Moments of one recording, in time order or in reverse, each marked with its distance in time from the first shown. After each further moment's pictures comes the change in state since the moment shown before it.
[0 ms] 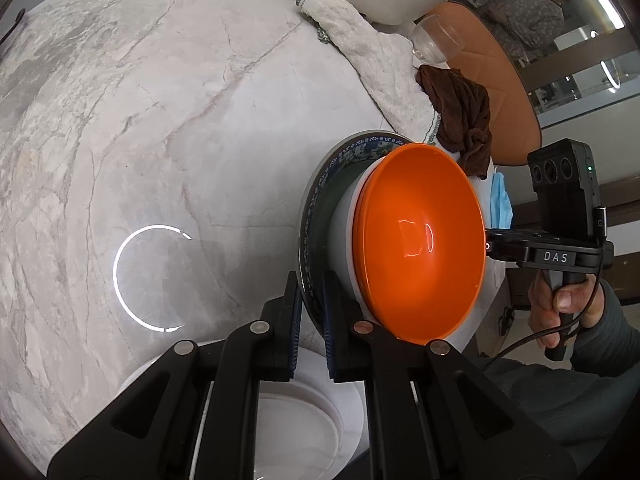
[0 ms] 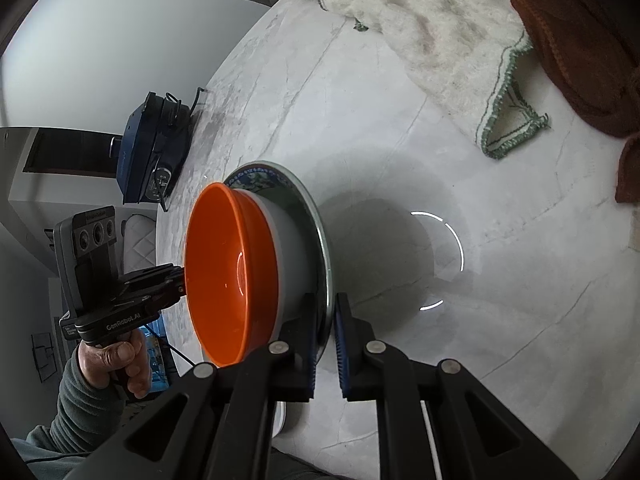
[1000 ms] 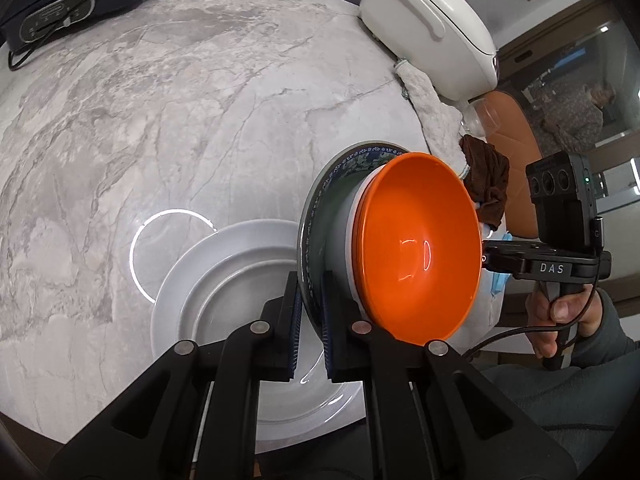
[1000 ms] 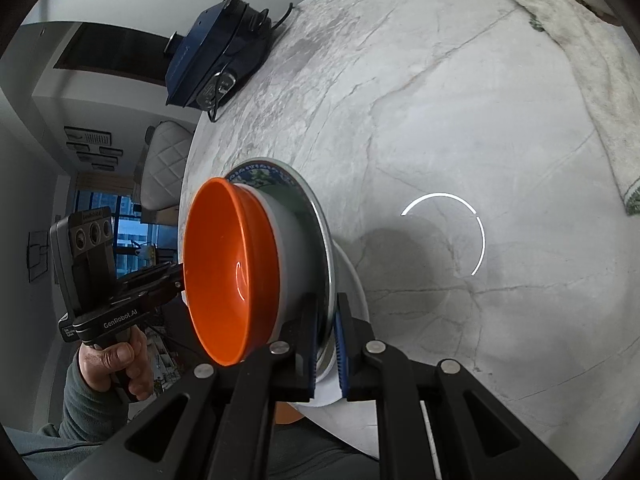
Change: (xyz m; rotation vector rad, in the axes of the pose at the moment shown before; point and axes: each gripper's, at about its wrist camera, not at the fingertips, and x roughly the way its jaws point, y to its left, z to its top) left arm -0.108 0.038 -0.139 -0.319 -0.220 0.082; right arm 0.043 0.106 -0.015 -0.285 0.222 0.036
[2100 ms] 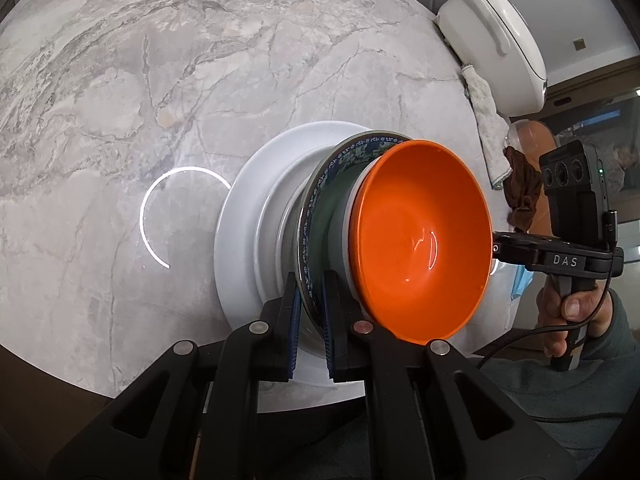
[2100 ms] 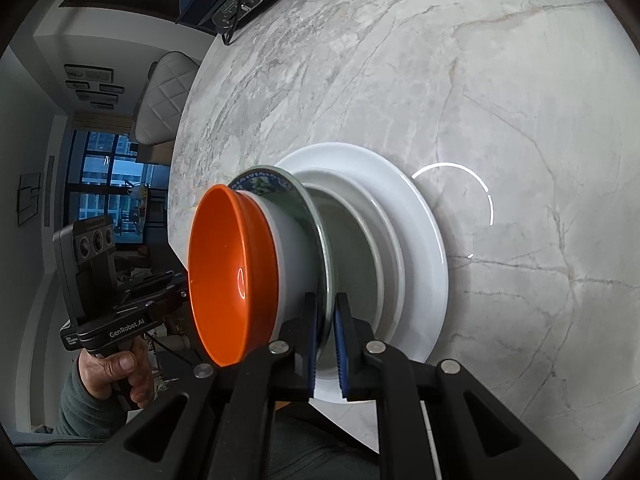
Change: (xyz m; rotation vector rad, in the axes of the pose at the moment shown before) left arm 0.010 0.075 -0.092 -0.207 0.000 0.027; right arm 0.084 0.039 -0.019 -0.111 0.177 -0.034
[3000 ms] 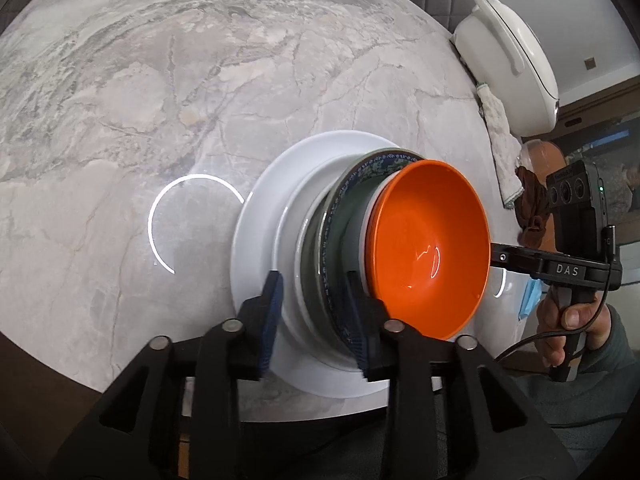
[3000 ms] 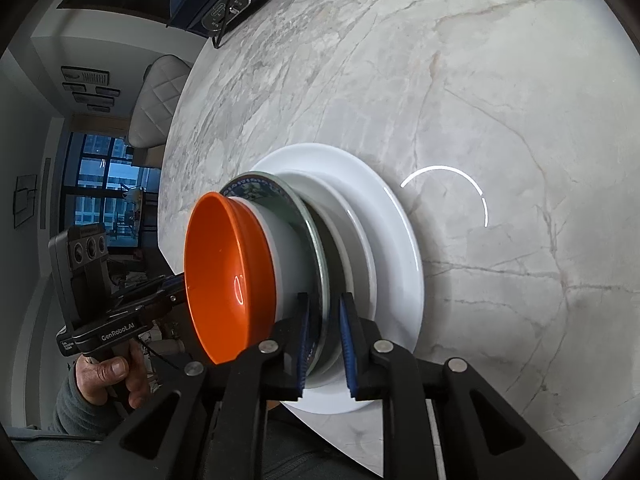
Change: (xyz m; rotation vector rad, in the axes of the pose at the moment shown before) left arm -0.003 0.012 -0.004 -0.055 -0.087 0.040; right arm 0.001 -0.018 -0.001 -0.003 -0.025 -0.014
